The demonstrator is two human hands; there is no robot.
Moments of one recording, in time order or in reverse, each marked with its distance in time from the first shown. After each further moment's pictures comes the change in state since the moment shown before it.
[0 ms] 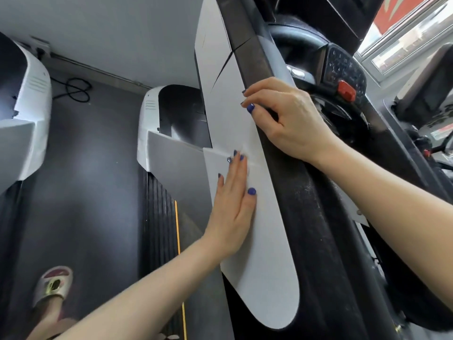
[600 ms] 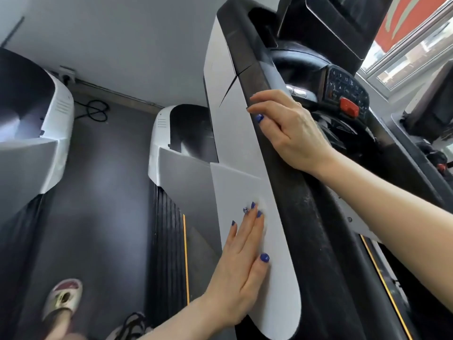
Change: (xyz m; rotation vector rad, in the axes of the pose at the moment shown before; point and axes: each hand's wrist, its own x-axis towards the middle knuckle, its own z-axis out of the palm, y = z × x) left_hand -0.070 0.006 0.005 0.048 -0.120 0.141; right_hand -0.001 0.007 -0.003 0.035 0.041 0.018
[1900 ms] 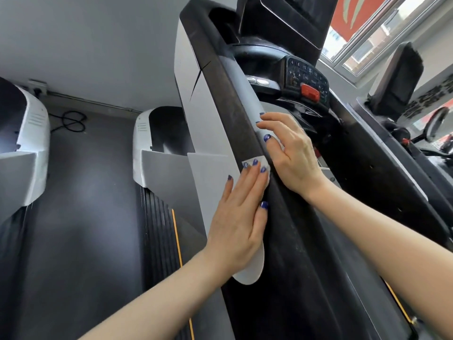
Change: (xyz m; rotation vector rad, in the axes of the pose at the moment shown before) left_hand 0.020 0.066 0.001 0.285 0.066 0.164; right_hand -0.108 -0.011 -0.022 0.047 0.245 0.196
